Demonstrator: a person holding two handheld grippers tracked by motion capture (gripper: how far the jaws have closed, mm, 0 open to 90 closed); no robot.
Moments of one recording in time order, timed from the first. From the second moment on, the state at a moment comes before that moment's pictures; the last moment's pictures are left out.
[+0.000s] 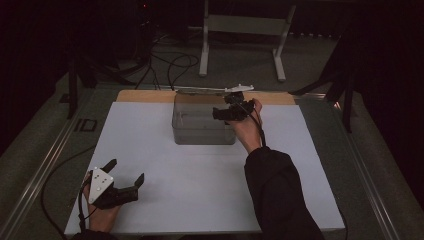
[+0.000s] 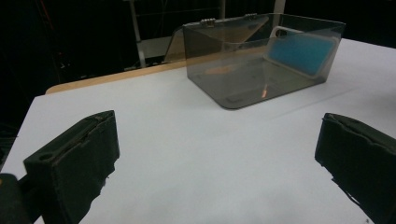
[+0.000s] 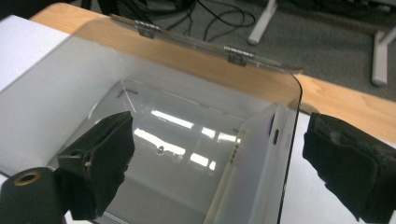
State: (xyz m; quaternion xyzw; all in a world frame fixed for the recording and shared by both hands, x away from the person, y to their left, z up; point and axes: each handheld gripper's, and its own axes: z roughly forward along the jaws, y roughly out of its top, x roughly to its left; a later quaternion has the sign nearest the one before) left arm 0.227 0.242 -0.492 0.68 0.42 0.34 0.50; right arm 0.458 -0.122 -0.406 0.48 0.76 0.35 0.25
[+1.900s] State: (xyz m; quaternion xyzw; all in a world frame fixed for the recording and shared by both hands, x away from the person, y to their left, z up) left arm 0.239 0.254 -0.485 0.68 0.46 0.31 0.48; right arm 0.320 -0.241 -0.433 0.42 0.75 0.42 0.30
